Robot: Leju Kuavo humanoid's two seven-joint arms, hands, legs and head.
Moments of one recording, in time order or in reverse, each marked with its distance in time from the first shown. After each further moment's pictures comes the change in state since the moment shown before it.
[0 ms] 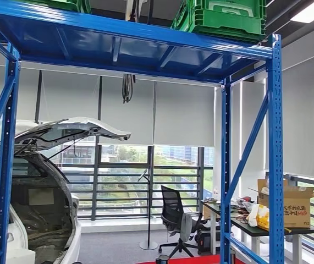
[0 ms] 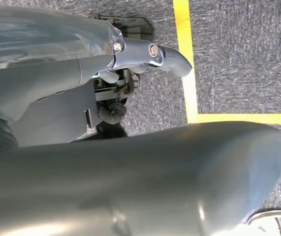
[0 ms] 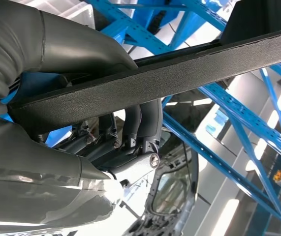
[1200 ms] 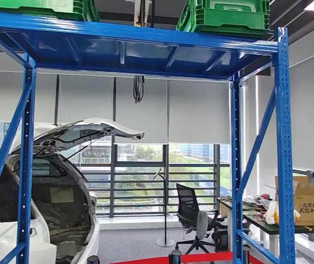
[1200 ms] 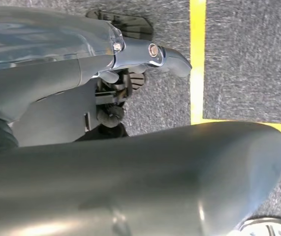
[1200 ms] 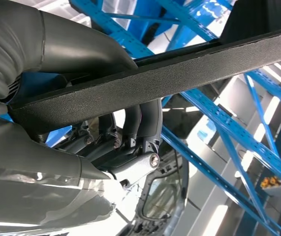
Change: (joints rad) left arm 0.004 0.002 0.000 0.000 -0.003 0.002 -0.011; right arm 0.003 0.001 0.002 0.004 0.051 -0.031 0.007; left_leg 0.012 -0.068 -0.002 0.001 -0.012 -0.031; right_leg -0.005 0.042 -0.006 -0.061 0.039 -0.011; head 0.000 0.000
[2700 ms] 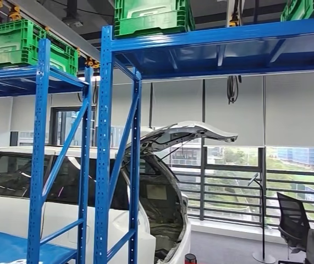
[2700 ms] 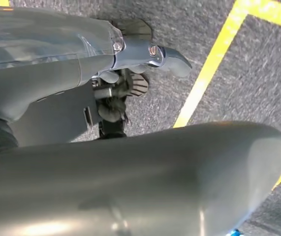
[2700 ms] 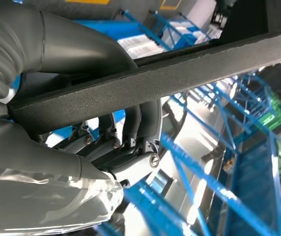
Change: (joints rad) left arm -0.002 0.003 -0.001 0.000 -0.009 0.001 0.005; right arm 0.003 -0.001 0.007 0.004 0.009 -0.008 0.000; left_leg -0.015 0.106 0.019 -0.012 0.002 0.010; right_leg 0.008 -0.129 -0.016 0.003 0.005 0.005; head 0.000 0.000
